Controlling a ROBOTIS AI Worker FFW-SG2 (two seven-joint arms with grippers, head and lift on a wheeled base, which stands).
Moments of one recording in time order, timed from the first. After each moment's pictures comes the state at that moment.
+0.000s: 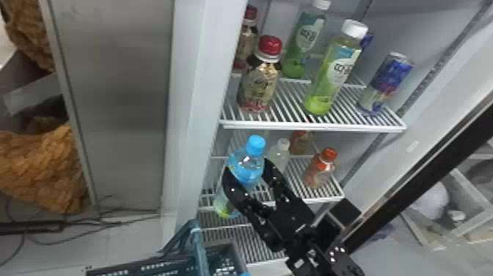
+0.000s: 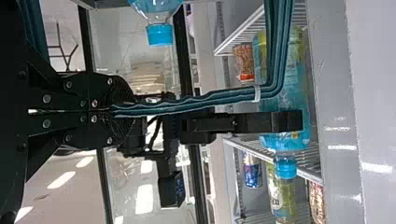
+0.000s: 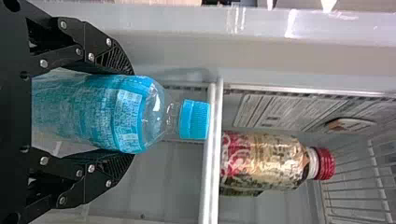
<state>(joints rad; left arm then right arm) 0.58 0.11 -0.11 -2.13 1.29 1.07 -0.33 0.55 -0.29 0.04 -2.11 -0.18 -0.11 0.26</state>
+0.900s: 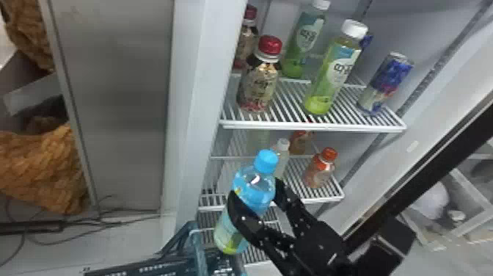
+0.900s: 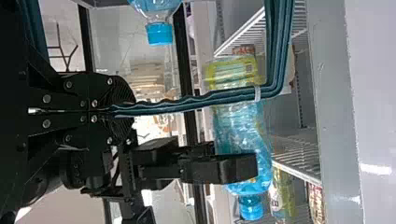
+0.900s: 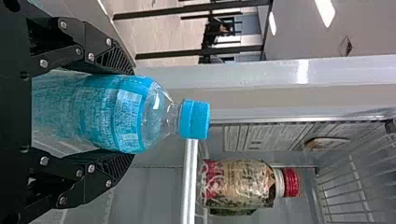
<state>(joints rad) 0.58 0.11 -0.10 -2.13 1.29 1.07 -0.33 0.82 -0.28 -0.06 -2.45 -0.25 0.07 0.35</state>
